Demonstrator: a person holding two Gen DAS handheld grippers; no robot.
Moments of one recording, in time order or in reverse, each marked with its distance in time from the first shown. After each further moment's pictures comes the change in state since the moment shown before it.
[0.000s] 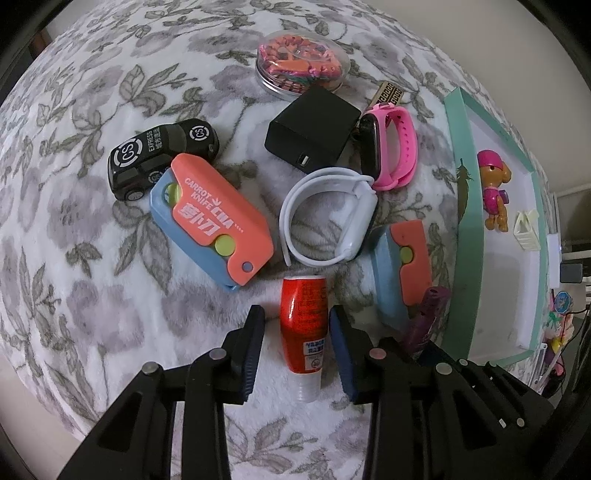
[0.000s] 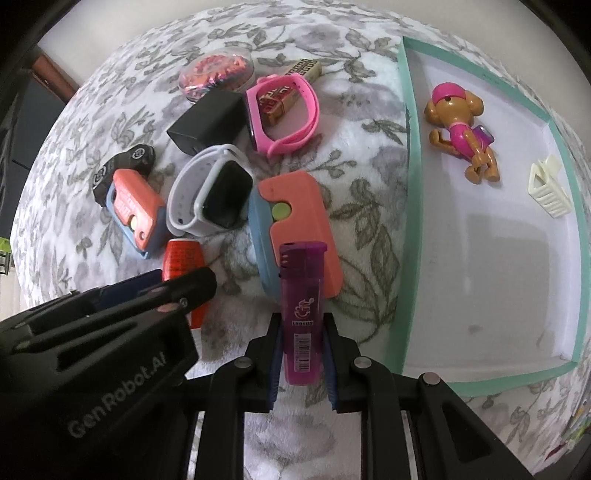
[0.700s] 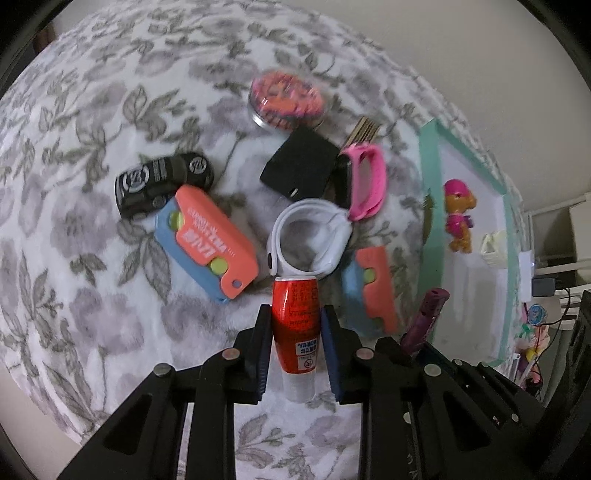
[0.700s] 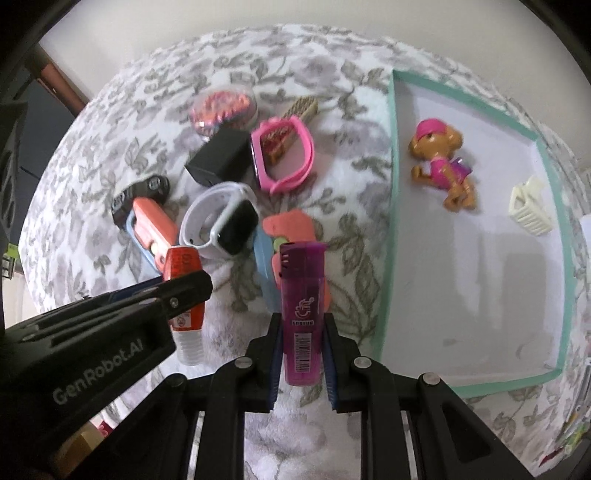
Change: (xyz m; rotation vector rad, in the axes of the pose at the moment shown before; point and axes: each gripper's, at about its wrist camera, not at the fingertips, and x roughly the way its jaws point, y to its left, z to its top) left arm -0.062 0.046 0.000 0.003 -0.060 -0.148; right arm -0.037 -0.001 0.015 0.001 -0.072 0.010
